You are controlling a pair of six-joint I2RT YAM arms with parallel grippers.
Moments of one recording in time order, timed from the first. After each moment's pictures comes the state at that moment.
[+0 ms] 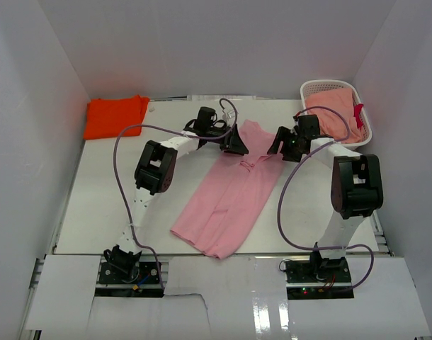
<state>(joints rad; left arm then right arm) -0.47 2.54 1.95 0.02 1.08 -0.53 0.11 1.83 1.17 -0.25 -0.29 0.38</state>
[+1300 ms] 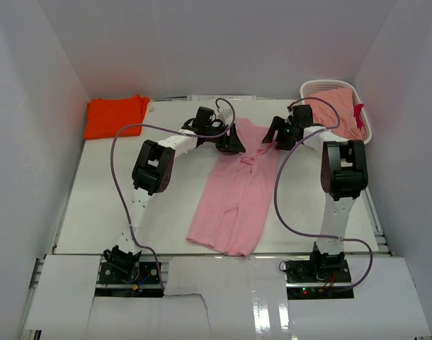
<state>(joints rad) -0.45 2.53 1.96 -0.13 0.86 -0.42 0.11 2.07 1.42 -0.23 -0.33 0.39</state>
